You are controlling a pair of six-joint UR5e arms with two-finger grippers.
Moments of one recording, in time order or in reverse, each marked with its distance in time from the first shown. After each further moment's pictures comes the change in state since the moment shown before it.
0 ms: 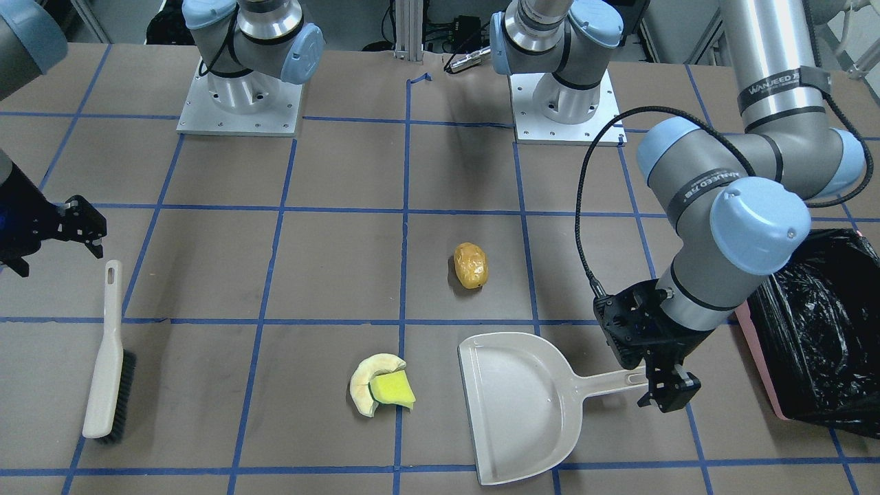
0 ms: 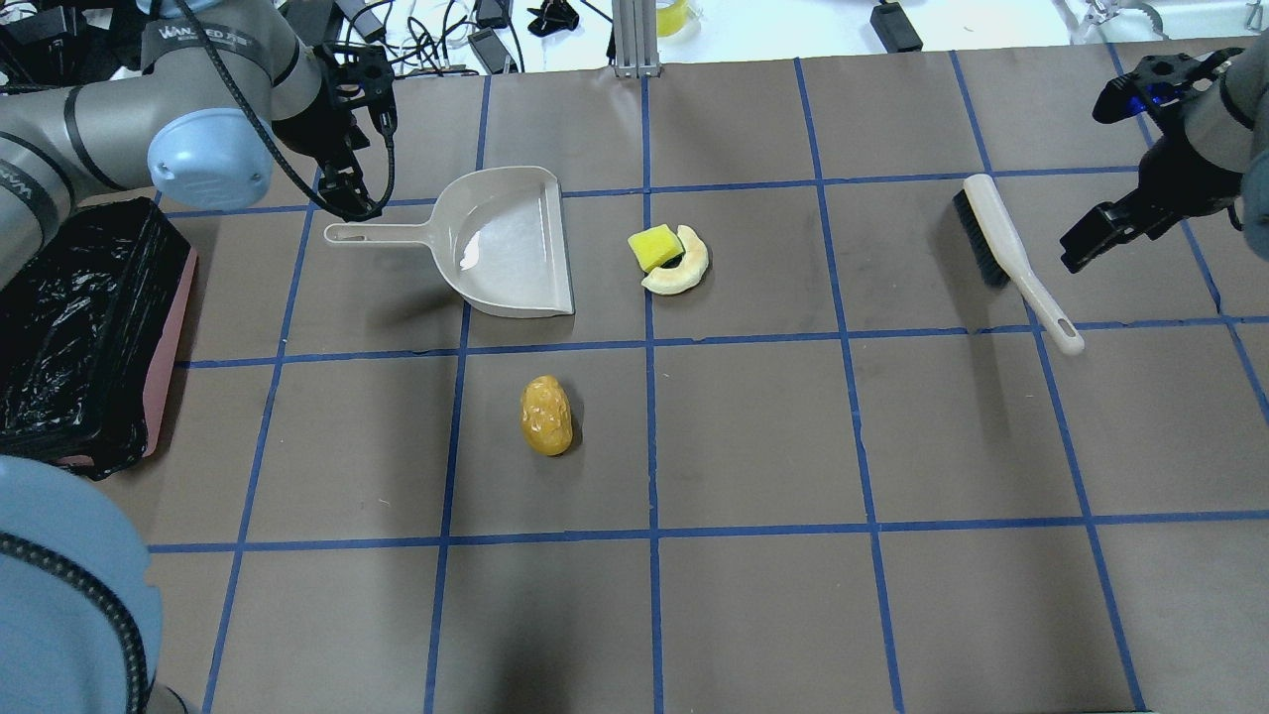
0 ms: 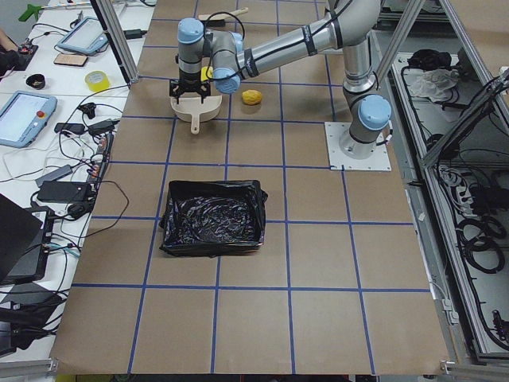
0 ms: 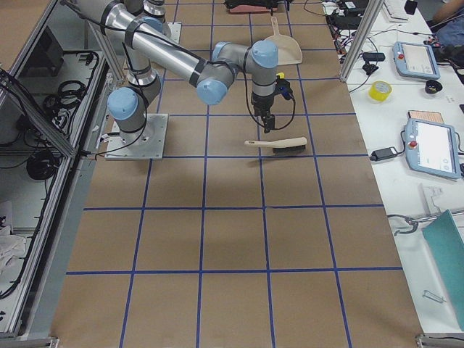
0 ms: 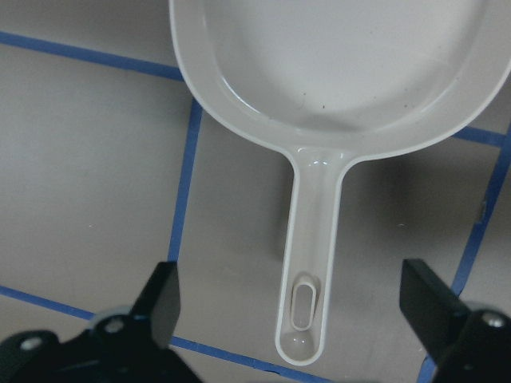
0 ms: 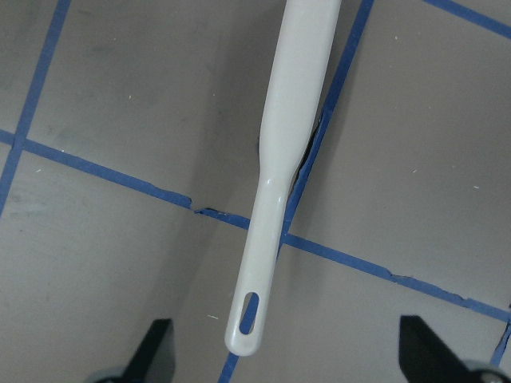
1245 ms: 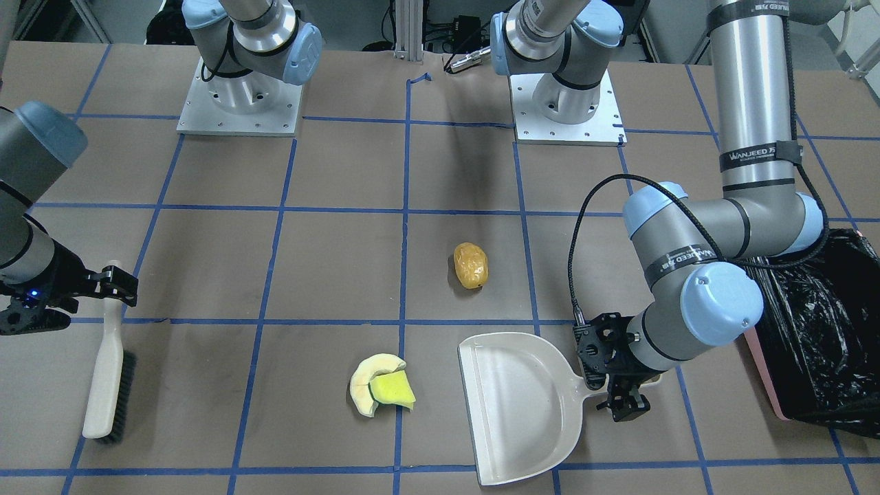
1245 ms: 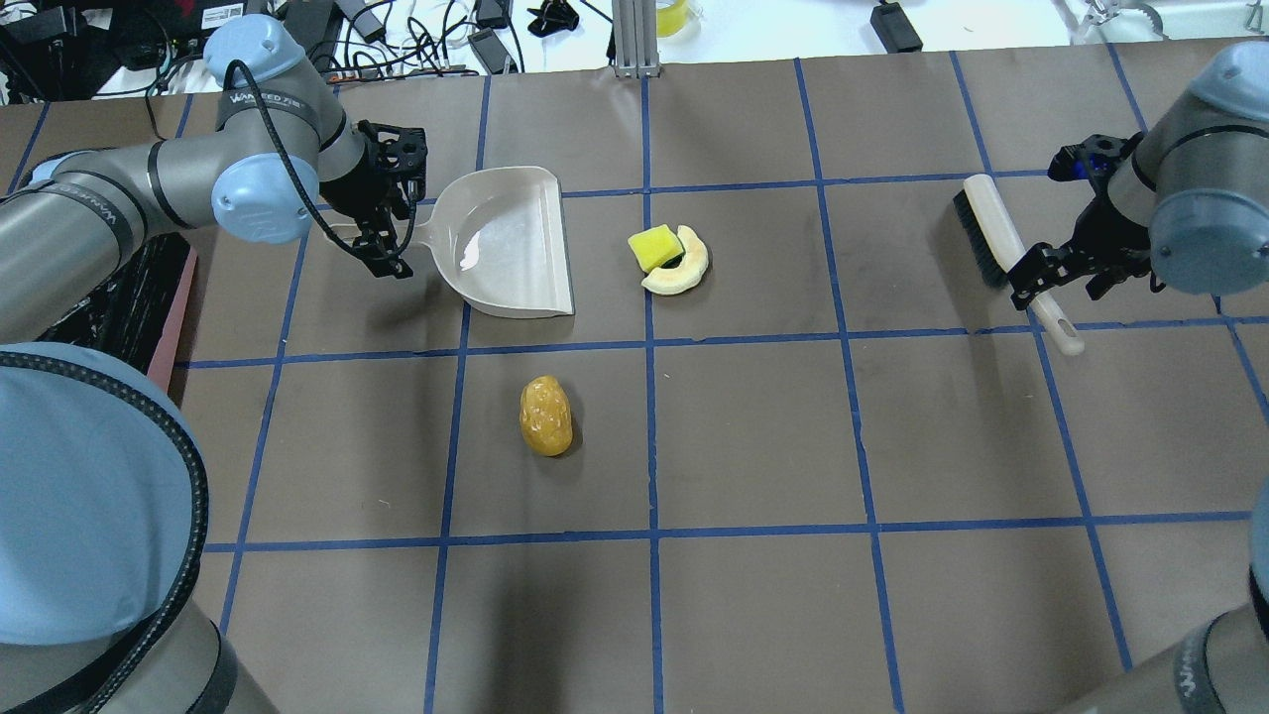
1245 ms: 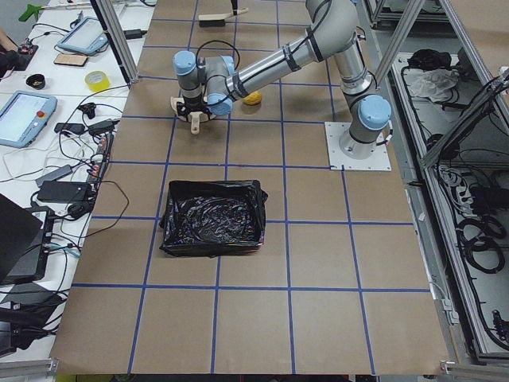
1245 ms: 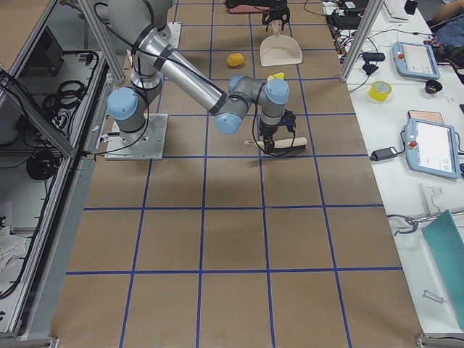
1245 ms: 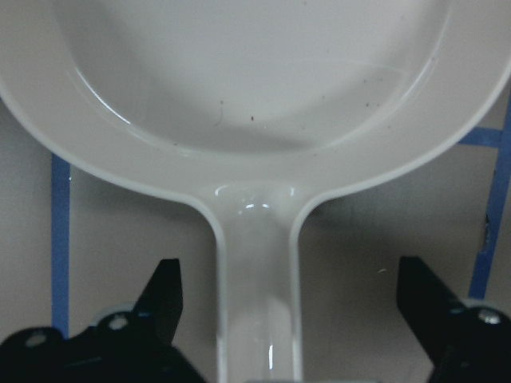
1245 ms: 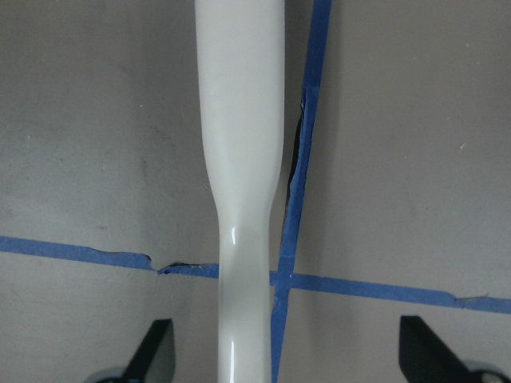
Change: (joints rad) left arm 0.009 -0.127 -0.019 -0.012 -0.052 0.081; right arm 0.002 0.210 0.027 -0.085 -0.004 0.253
